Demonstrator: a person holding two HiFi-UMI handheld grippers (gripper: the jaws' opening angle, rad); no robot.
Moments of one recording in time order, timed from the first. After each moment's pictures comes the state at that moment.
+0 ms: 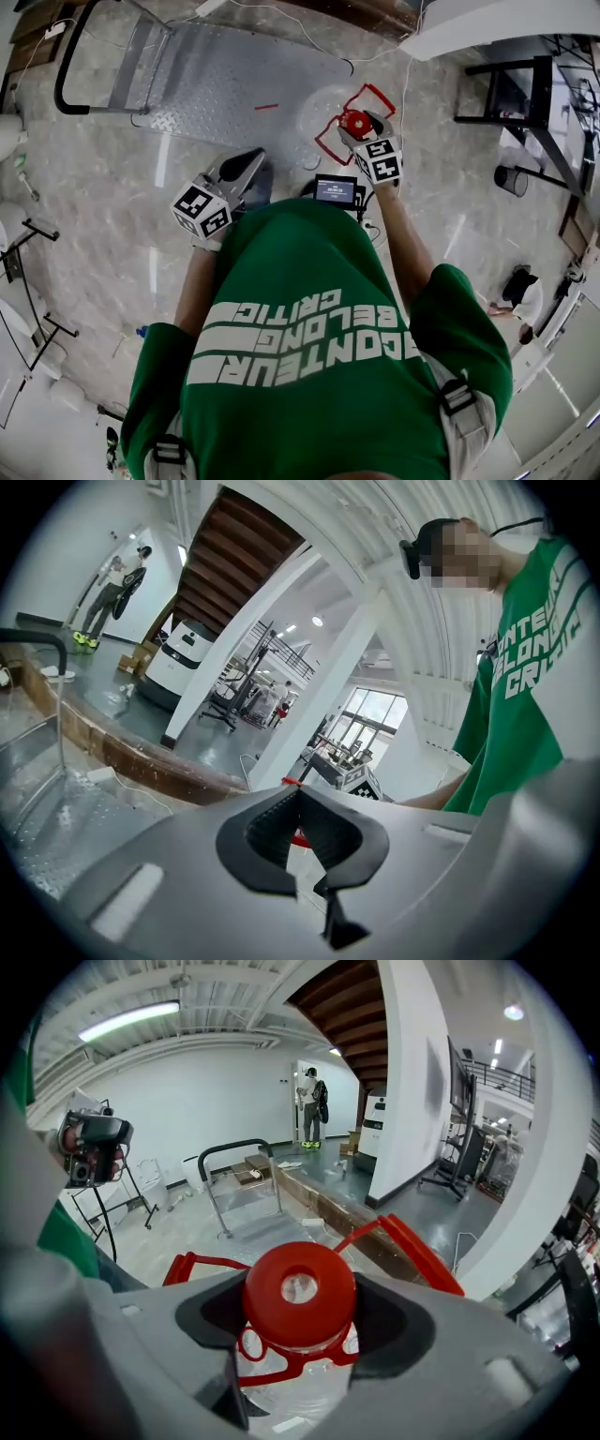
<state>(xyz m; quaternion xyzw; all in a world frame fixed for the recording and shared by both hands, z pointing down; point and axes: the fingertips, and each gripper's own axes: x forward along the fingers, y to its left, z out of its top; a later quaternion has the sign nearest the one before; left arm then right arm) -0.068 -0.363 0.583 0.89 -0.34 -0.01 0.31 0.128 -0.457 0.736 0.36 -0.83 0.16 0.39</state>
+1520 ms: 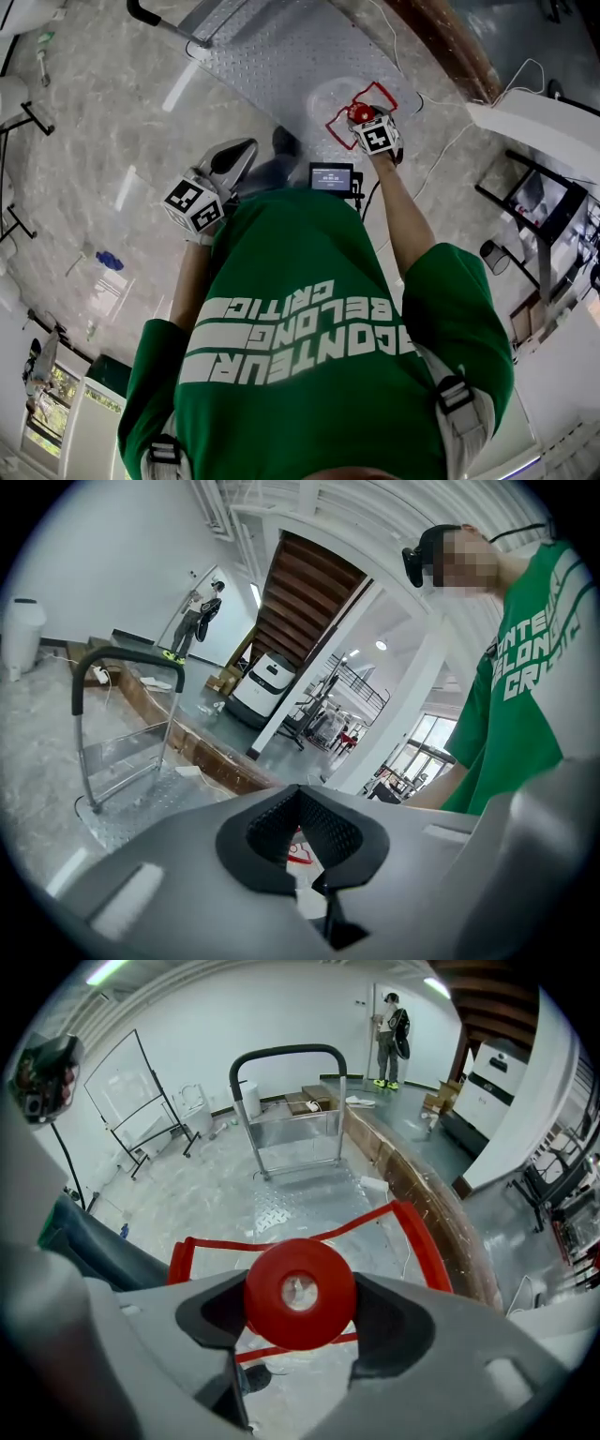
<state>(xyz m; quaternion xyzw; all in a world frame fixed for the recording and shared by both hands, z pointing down) -0.288 -0.347 0.628 0.77 -0.52 -0.05 0.35 -0.076 -0.506 0.911 0.16 -0.79 0.15 0.58</state>
